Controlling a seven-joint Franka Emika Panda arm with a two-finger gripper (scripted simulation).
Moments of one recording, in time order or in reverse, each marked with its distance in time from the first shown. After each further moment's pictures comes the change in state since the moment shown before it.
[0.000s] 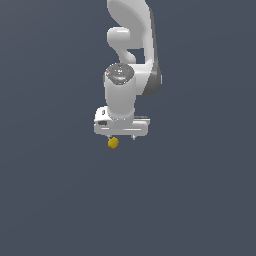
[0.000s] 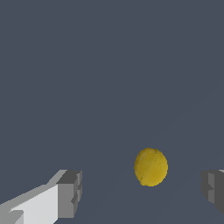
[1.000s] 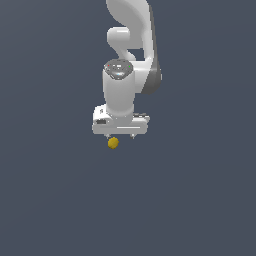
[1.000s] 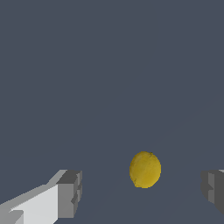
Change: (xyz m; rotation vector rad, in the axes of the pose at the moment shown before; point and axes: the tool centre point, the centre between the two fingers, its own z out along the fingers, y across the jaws) arm 0.004 0.004 -0.011 -0.003 0.022 -0.056
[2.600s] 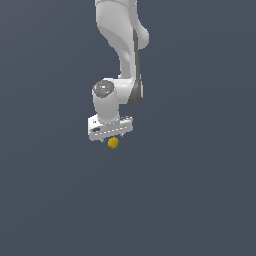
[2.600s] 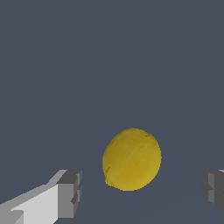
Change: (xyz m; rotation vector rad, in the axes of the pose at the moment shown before) arm -0.058 0.043 0.092 0.031 -0.004 -0.260
